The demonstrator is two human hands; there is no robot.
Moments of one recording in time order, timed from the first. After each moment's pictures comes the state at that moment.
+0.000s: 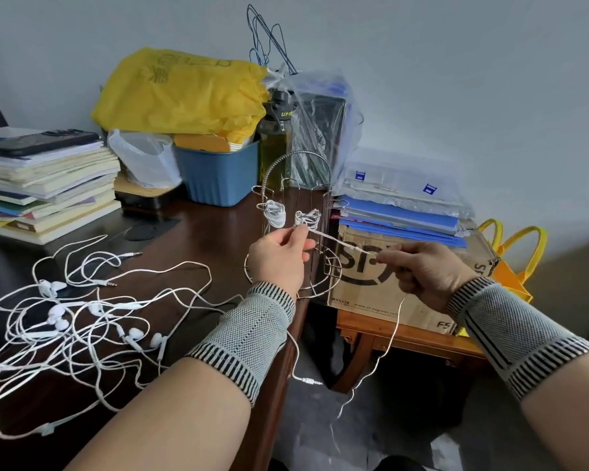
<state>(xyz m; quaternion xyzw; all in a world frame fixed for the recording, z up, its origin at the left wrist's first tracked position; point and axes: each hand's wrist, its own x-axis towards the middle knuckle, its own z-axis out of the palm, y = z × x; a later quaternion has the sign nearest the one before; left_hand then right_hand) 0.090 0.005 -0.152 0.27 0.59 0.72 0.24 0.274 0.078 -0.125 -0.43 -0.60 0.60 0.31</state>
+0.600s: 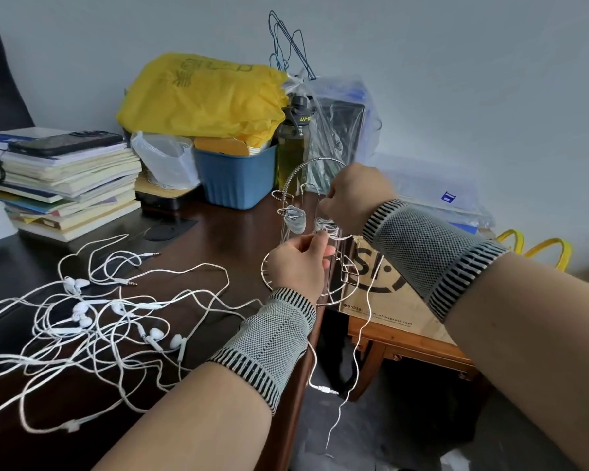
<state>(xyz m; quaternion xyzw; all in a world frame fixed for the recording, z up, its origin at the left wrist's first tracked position) 0.091 0.004 -0.152 0.26 0.59 0.72 0.26 0.142 0.068 -0.049 -0.46 -0.86 0.01 0.22</state>
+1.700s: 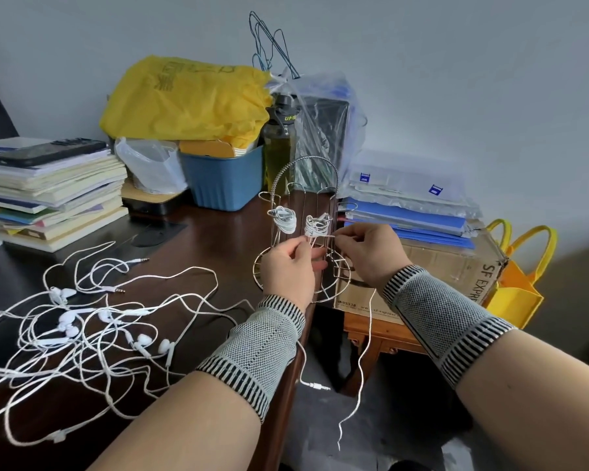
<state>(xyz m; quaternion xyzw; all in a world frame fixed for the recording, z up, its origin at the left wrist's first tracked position) 0.096 0.001 -0.160 0.30 0.59 0.70 0.27 0.198 0.065 -0.124 -0.43 -0.77 0.31 0.36</state>
